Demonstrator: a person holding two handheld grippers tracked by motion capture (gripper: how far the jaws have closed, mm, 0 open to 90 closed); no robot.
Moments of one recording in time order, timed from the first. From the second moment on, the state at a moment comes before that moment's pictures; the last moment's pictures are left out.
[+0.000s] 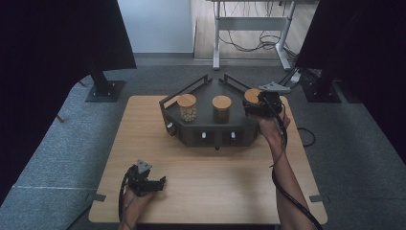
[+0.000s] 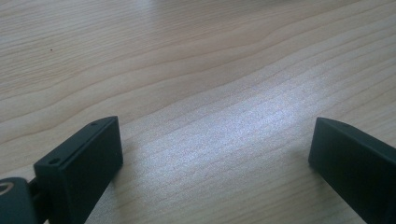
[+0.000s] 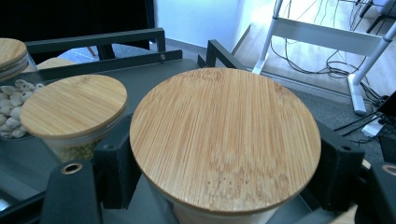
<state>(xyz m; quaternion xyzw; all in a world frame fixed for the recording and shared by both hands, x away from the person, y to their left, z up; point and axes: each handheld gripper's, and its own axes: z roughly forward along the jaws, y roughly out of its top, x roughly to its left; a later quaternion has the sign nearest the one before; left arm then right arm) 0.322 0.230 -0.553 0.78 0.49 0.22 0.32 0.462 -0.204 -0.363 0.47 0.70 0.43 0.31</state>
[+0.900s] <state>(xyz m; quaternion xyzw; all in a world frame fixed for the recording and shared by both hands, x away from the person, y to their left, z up) 0.322 0.231 -0.553 0.78 0.49 0.22 0.32 0.487 -0.203 -0.395 0.49 0.70 0.43 0.30</state>
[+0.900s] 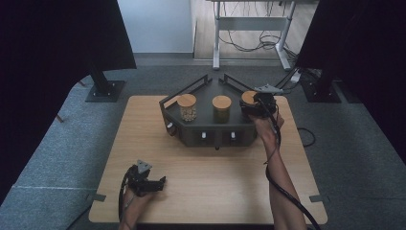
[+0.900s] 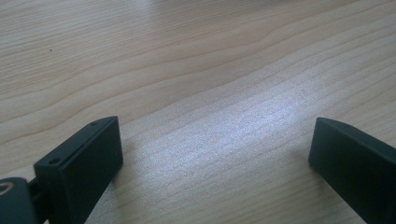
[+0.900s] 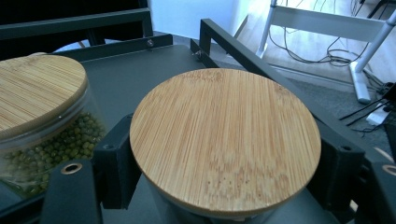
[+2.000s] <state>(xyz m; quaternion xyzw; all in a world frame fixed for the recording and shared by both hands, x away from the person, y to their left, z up) 0.322 0.231 -0.553 0.78 0.49 0.22 0.32 0.487 -0.212 -0.406 0.50 0.69 0.45 0.28</state>
